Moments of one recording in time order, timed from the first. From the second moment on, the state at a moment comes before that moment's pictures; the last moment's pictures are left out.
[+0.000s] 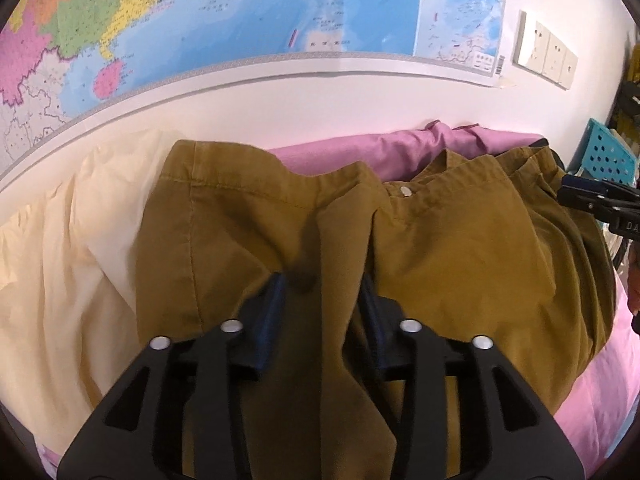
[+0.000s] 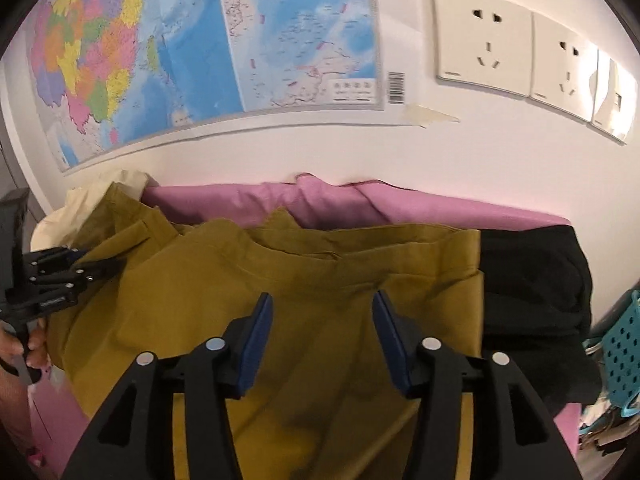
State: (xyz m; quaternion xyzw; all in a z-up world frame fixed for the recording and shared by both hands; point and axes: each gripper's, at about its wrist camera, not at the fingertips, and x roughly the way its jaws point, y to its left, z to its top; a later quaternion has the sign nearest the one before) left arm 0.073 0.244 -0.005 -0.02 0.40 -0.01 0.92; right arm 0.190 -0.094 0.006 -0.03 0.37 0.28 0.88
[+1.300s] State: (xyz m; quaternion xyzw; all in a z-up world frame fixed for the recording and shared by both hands) left arm -0.079 0.307 -0.089 -0.31 0.39 -0.07 0.86; right arm 0.052 -0.205 -0.093 0.31 0.48 0.31 0.76
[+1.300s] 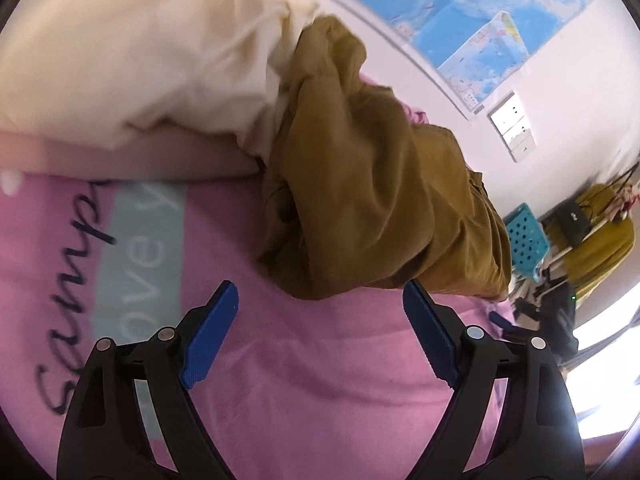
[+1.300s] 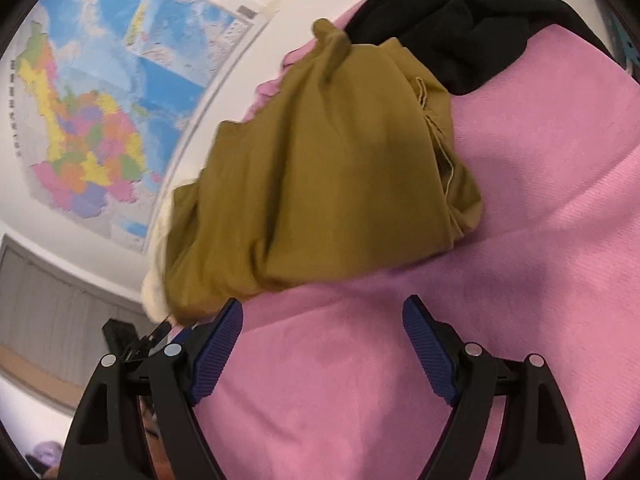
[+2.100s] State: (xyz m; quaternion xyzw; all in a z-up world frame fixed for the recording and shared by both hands) left arm -0.050 0.302 -0.077 -0.38 0.36 -0.15 0.84; right arm 0.086 -0.184 -0.073 0.33 0.41 0.30 0.80
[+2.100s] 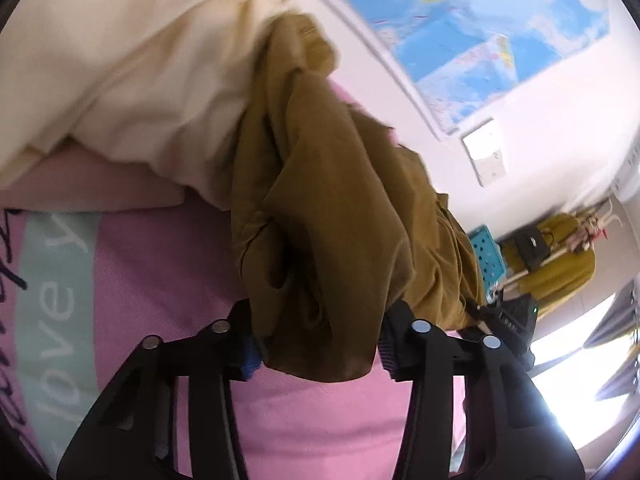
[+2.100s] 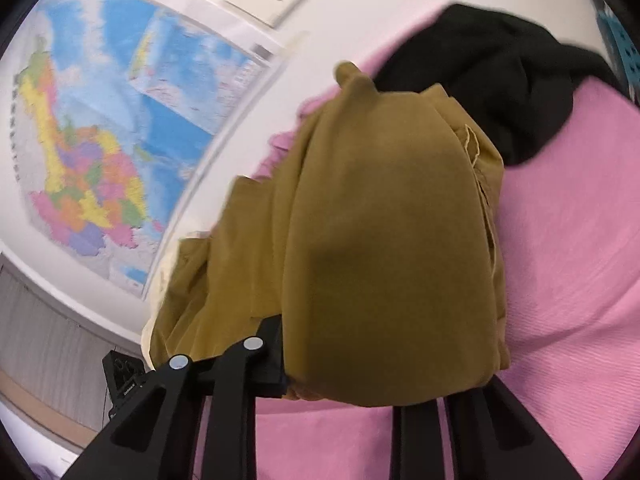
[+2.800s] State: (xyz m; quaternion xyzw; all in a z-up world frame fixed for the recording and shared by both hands) left arm -0.174 0.252 -0.051 -0.18 0.40 -0.21 0.87; right arm 0.008 -0.240 -0.080 0.23 0.47 0.29 0.80
